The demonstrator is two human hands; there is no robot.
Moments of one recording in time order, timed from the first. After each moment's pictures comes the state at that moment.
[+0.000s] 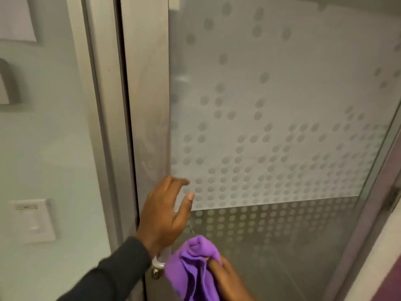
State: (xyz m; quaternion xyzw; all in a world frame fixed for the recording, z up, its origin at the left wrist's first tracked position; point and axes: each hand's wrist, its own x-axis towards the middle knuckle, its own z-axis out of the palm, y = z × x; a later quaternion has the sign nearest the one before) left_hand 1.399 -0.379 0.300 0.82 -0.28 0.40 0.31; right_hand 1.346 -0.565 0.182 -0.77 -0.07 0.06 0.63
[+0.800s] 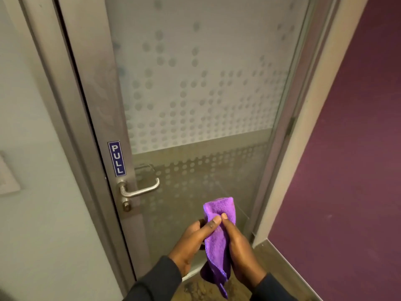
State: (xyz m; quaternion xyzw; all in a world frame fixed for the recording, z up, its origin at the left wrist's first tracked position) left_hand 1.183 -0.470 0.184 0.64 -0.13 -0.32 0.69; right_hand 1.134 -0.585 0.168 -0.58 0.20 -0.06 0.78
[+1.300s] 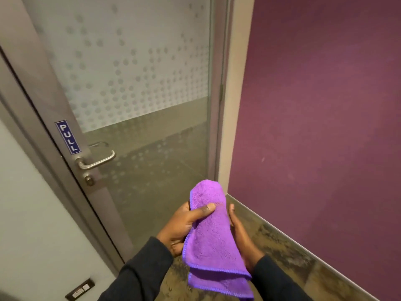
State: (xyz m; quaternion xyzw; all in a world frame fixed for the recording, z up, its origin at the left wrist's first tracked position) left_hand 0.990 -0.462 0.194 0.50 -0.14 -0.48 0.71; right_hand 0.893 -0.587 0.136 -0.38 0.30 -0.06 0.87
